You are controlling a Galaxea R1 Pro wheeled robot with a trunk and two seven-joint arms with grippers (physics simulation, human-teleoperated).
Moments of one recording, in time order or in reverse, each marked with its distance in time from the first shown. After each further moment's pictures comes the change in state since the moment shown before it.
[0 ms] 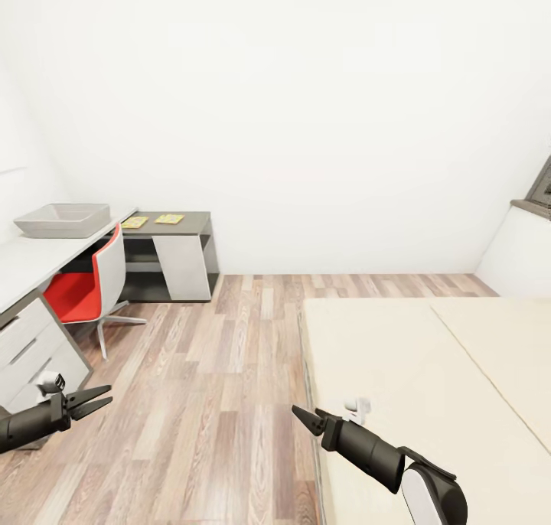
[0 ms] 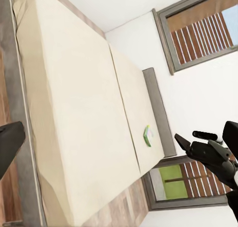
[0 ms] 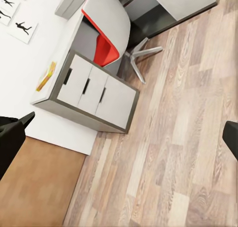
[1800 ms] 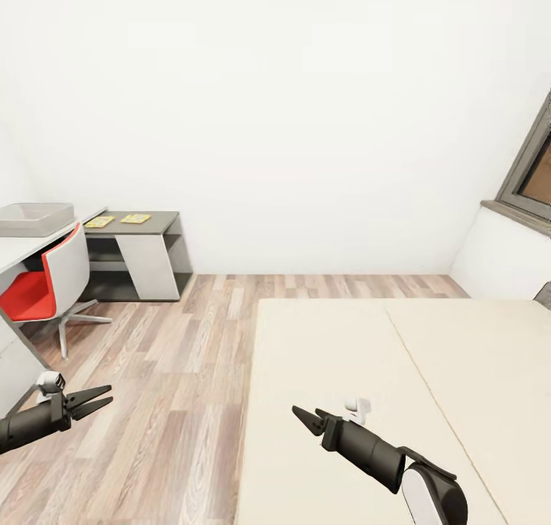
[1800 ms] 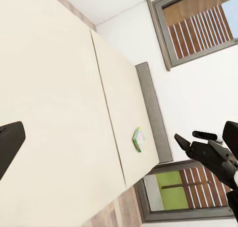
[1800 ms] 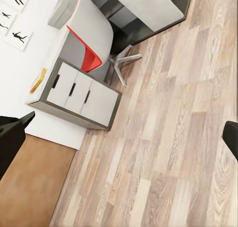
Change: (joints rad) left arm 0.000 -0.001 0.000 0.000 0.000 0.000 0.000; right arm 0.000 -0.002 0.000 0.000 0.000 0.001 0.002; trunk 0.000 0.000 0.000
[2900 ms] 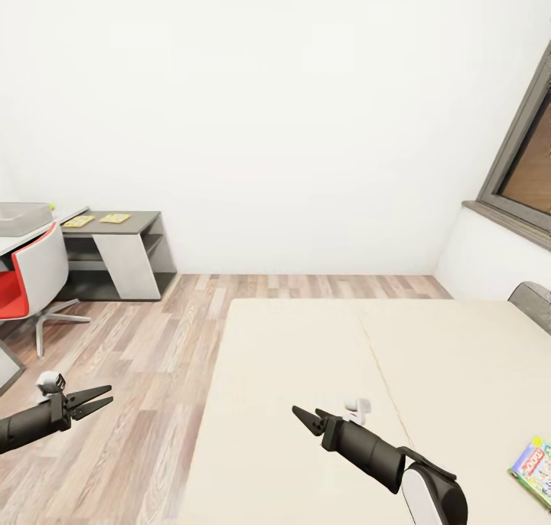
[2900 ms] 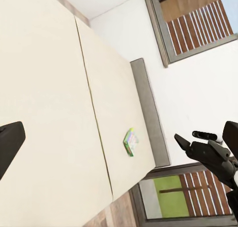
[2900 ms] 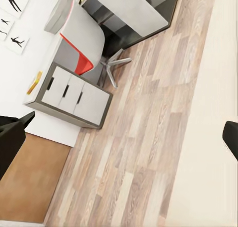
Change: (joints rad) left arm 0.000 0.000 0.000 0.000 0.000 0.000 0.000; right arm 0.000 0.000 0.000 0.000 0.000 0.000 0.000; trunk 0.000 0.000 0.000
